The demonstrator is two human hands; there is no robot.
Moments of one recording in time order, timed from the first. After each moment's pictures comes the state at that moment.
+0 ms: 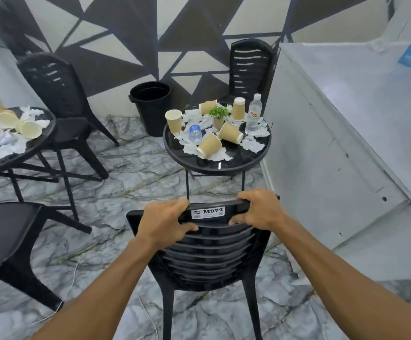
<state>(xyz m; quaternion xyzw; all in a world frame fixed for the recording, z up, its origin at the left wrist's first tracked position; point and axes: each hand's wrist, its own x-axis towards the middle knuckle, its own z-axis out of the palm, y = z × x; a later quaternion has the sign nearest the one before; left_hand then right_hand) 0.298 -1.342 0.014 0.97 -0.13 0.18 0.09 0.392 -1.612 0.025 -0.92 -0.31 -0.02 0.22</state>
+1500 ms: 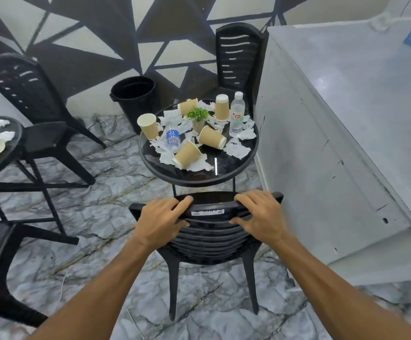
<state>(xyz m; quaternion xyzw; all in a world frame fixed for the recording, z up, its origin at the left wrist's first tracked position) 0.428 -1.392 -0.022 0.95 -0.21 0.25 0.02 0.496 -1.682 -0.041 -0.87 -0.35 -0.28 0.22</state>
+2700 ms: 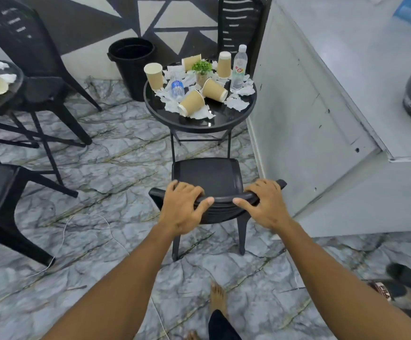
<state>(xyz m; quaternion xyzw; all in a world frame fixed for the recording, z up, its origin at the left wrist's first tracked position) 0.242 -1.457 -0.067 0.97 -0.07 0.08 0.20 0.301 -1.713 -0.078 -0.93 -0.22 -0.08 0.27</state>
